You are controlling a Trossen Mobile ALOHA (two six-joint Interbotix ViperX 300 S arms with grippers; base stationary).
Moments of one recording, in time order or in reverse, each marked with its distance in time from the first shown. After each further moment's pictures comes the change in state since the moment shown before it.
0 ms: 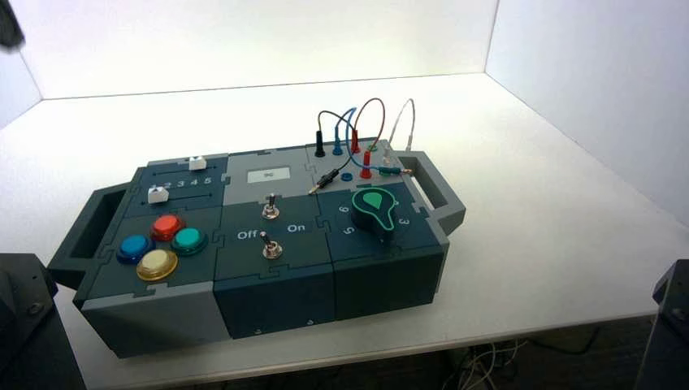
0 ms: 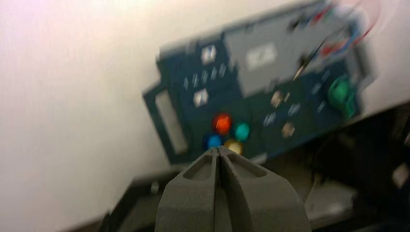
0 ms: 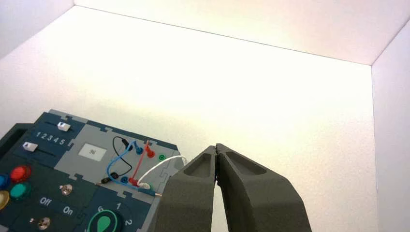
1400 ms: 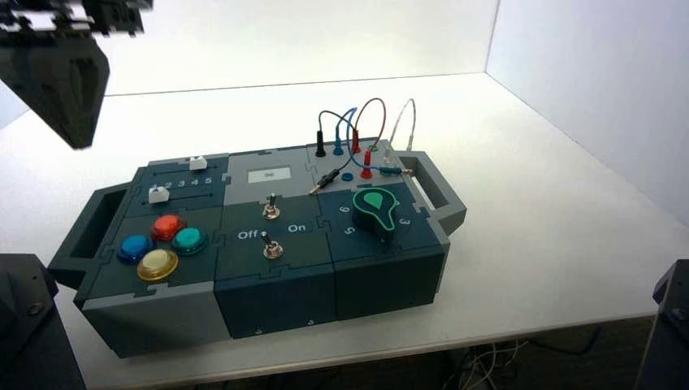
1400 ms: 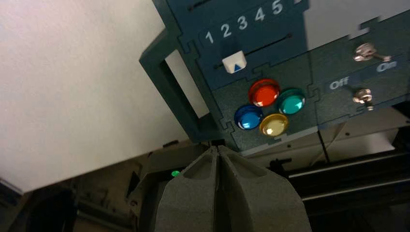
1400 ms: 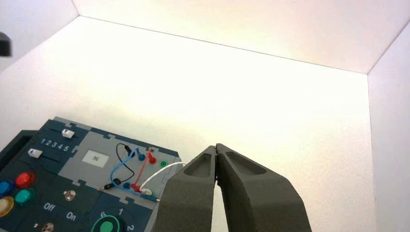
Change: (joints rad) left arm 0.000 0.676 -0.083 0.044 -0.040 0.098; right arm 0.000 -0.032 -0.009 0.000 0.005 0.000
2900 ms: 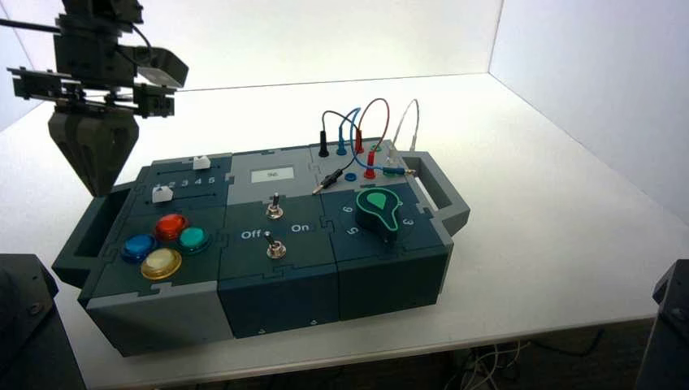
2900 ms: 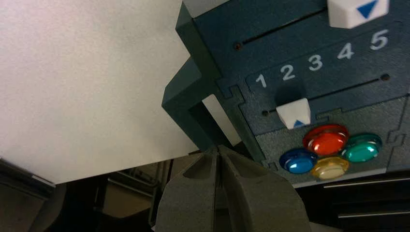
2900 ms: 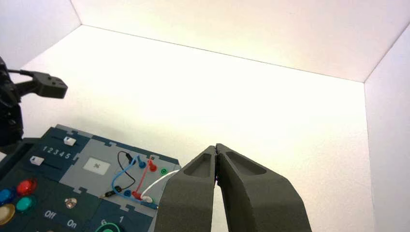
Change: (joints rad) left arm 0.000 0.353 -0.023 0.107 -0.163 0.000; right arm -0.011 -0.020 -0.008 -0.003 -0.003 -0.002
